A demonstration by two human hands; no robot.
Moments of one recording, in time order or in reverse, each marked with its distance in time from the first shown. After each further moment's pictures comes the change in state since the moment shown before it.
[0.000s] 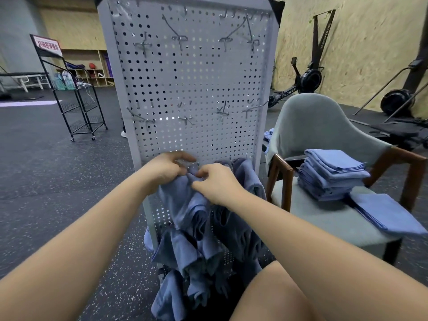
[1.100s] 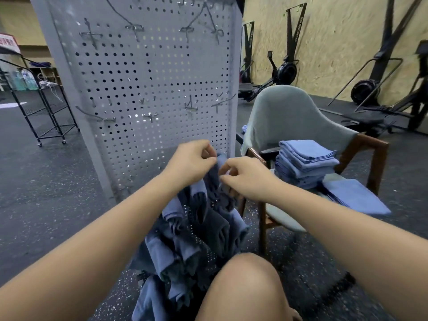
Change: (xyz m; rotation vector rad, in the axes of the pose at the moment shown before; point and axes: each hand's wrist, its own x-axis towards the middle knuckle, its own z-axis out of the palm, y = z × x) left_hand 0.013 0.077 0.105 0.365 0.163 0.375; right_hand -0.035 0.072 -0.104 -0.186 -0.014 -0.034
